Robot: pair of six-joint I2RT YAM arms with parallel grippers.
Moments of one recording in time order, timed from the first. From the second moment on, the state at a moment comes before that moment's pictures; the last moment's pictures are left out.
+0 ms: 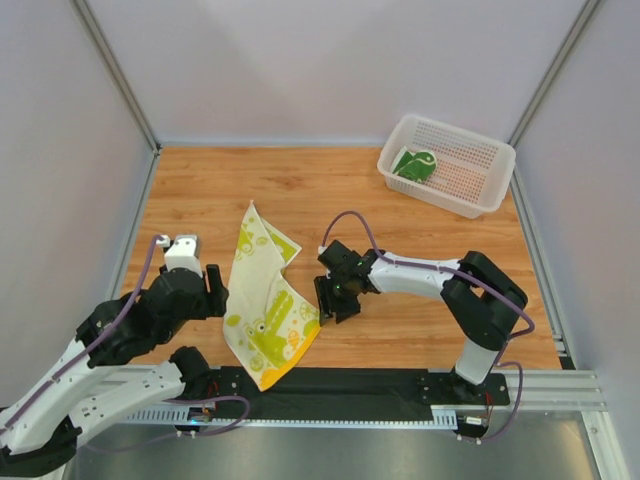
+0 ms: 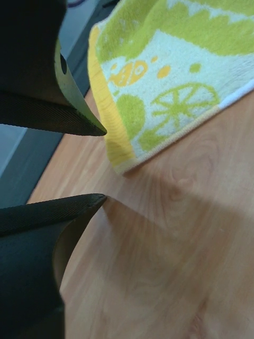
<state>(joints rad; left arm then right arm) -0.88 0.57 0.98 -1.19 -0.53 -0.67 0.90 1.73 1.01 -0.49 -0.24 0.67</state>
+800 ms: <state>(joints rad) -0.88 0.54 0.98 -1.19 -0.53 -0.67 0.97 1.83 1.10 -0.45 -0.16 0.72</state>
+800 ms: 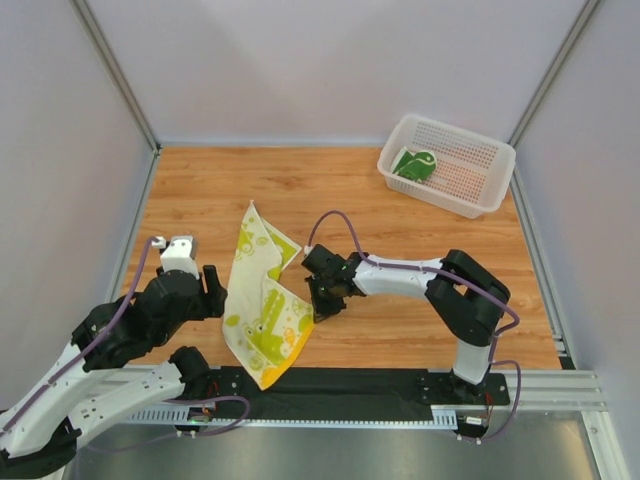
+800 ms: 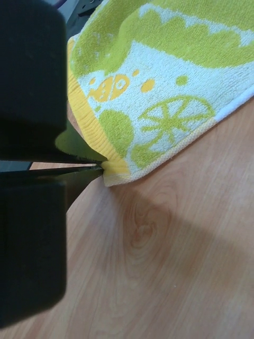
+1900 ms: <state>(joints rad) -0.60 1.31 1.10 -0.81 -0.43 -0.63 0.87 1.09 0.82 -0.90 0.38 0.75</state>
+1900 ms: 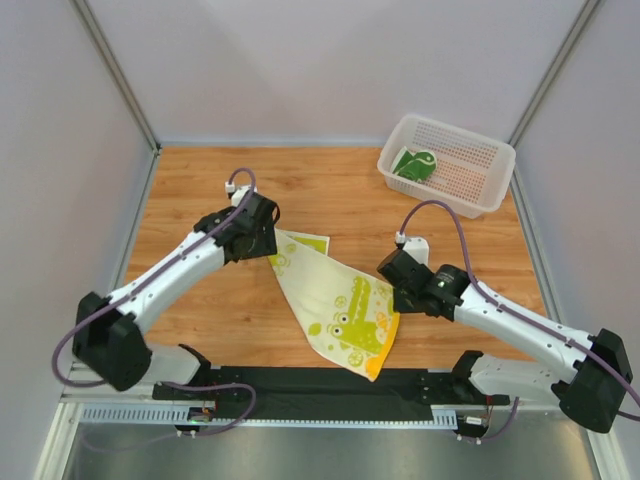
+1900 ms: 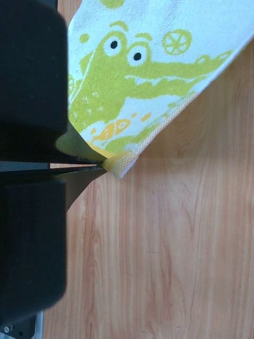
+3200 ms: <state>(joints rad) -0.32 2.13 1.66 -0.76 -0.29 -0.57 0.87 1.08 0.87 -0.92 0.36 0.75</state>
